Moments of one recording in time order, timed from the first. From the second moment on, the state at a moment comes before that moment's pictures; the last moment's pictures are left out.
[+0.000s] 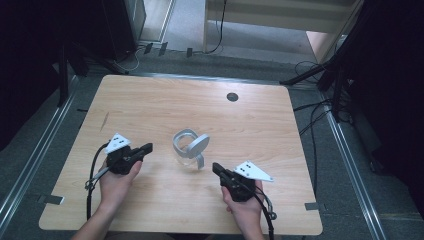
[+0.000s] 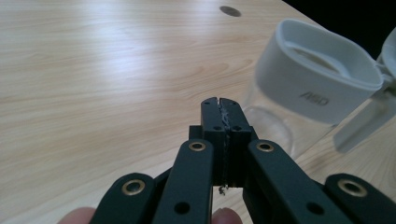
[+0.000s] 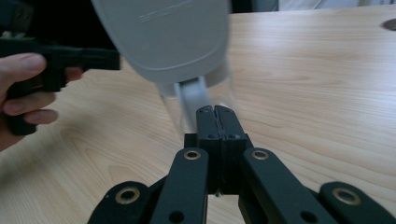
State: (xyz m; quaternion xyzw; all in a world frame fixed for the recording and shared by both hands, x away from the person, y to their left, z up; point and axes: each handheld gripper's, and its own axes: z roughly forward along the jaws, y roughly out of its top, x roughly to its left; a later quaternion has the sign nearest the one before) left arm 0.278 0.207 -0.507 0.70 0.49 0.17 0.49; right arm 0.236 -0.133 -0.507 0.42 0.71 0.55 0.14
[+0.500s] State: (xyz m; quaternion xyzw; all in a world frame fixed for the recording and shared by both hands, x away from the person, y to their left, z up) left arm 0.301 0.173 -0.501 0.72 0.46 0.15 0.50; right arm 0.262 -0.094 -0.518 0.38 0.75 0.52 0.11
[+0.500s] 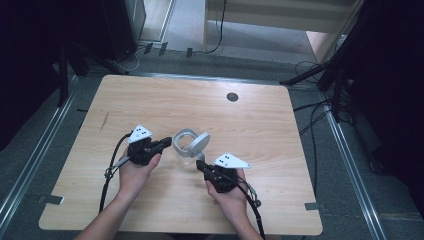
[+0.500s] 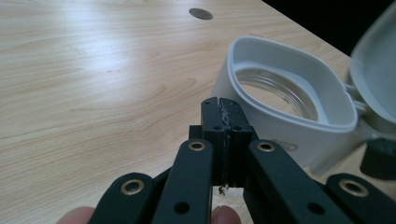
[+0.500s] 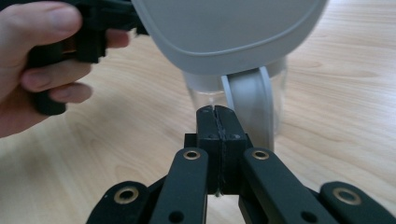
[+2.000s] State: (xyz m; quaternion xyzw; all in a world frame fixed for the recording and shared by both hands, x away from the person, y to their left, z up) left arm 0.340 0.143 -0.503 0.74 0.43 0.14 0.50; right arm 0.306 -0.099 -0.513 0.52 0.67 0.50 0.17
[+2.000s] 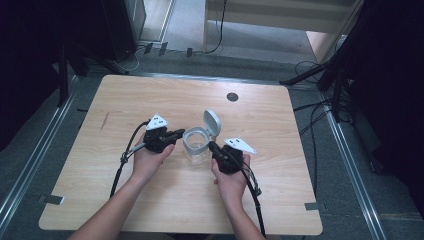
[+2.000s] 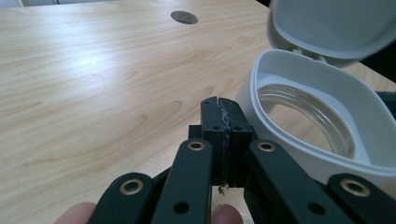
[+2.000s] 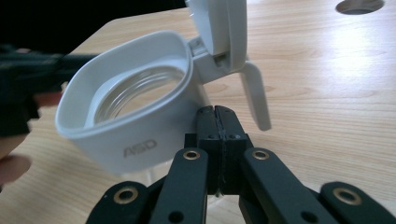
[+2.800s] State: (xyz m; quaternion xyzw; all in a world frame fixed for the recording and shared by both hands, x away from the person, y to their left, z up) left arm 0.276 0.136 -0.514 0.73 0.43 0.14 0.52; right arm 0.317 -0.107 -0.504 0.51 0.67 0.51 0.17
